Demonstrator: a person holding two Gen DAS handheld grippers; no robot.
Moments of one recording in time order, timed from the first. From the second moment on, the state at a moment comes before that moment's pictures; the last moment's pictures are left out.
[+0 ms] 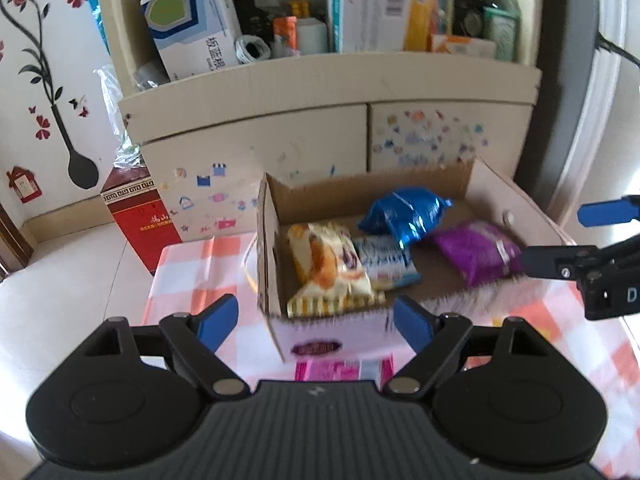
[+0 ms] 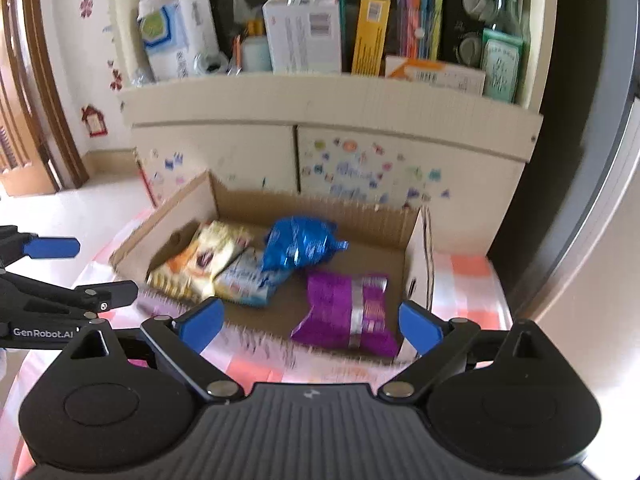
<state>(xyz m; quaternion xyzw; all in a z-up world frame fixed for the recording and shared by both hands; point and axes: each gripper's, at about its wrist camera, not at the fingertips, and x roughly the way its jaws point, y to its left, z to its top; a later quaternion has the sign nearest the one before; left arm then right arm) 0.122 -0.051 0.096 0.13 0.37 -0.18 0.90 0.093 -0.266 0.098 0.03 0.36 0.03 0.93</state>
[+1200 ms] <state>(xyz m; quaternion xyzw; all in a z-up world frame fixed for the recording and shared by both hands) 0.077 -0.061 0.056 0.14 0.45 -0.24 0.85 0.039 -0.241 0.028 0.05 0.52 0.03 0.85</state>
